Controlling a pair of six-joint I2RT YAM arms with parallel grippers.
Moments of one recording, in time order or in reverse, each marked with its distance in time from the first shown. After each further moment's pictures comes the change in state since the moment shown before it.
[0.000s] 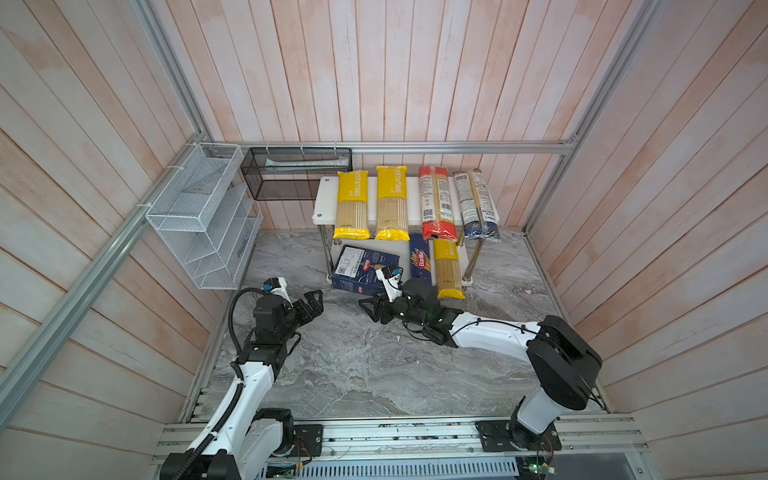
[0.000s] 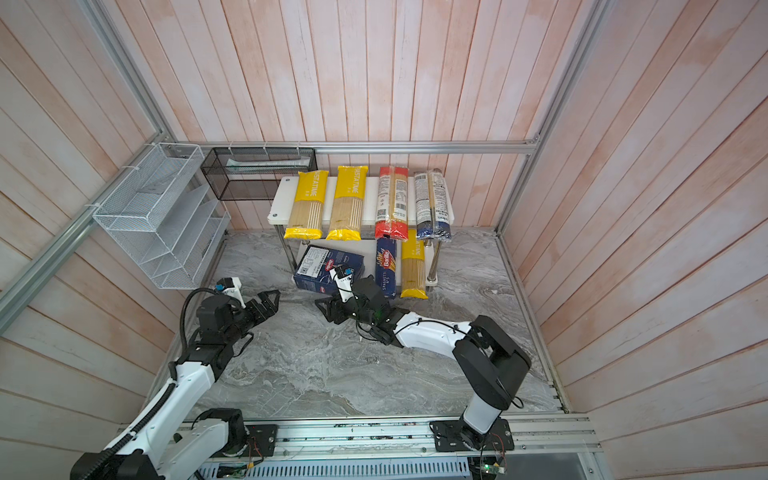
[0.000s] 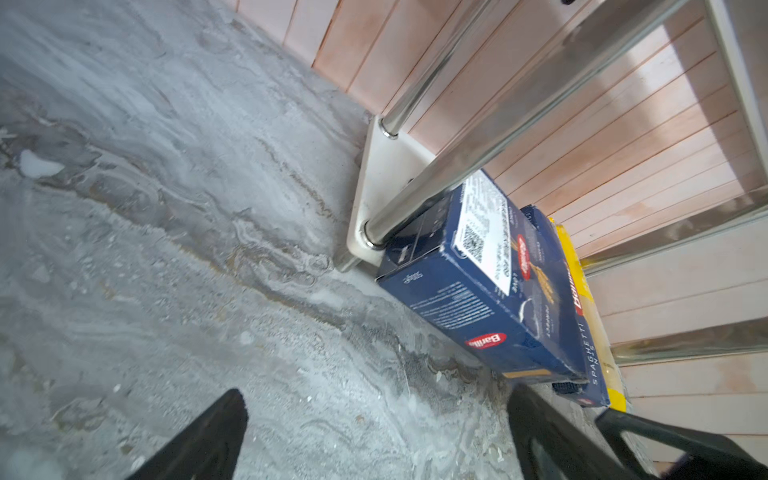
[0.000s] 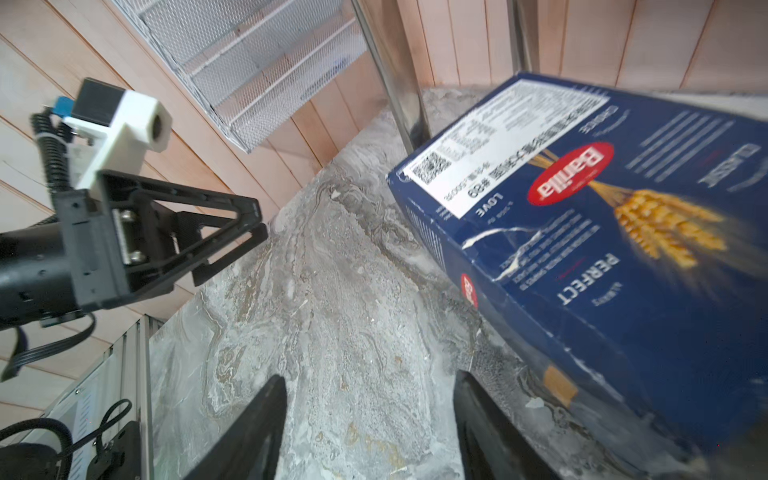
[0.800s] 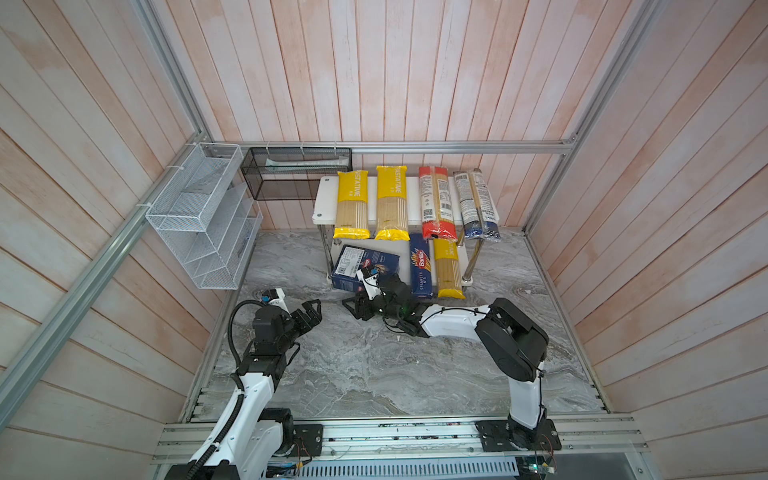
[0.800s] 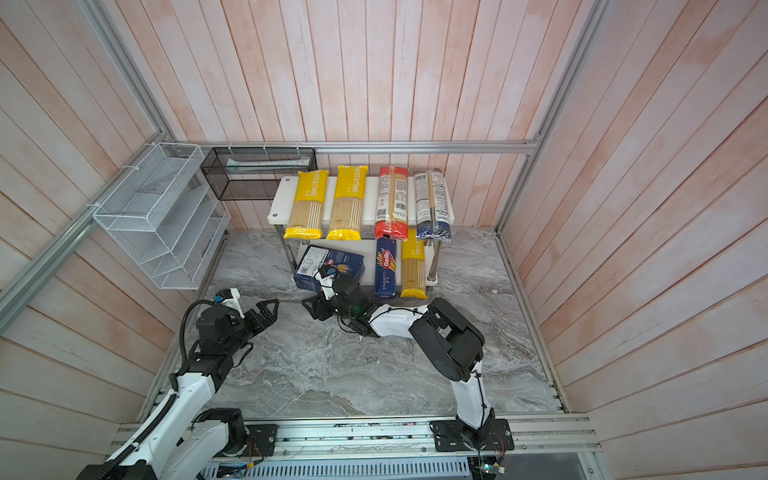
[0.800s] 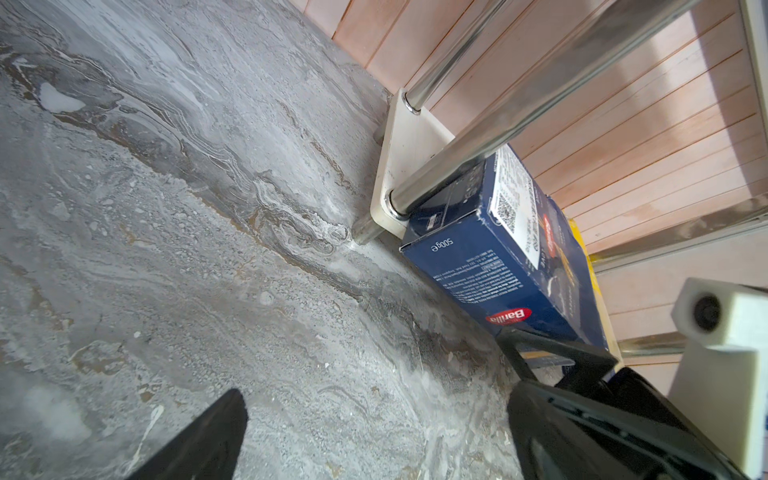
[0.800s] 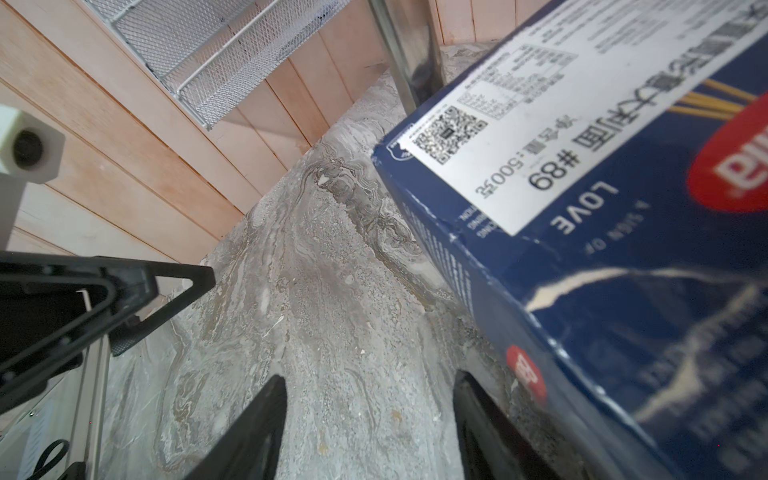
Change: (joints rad) left arm 0.019 -0.049 -0.095 0.027 0.018 -0.030; right arm 0.003 0.282 0.196 0.056 -0.013 0.021
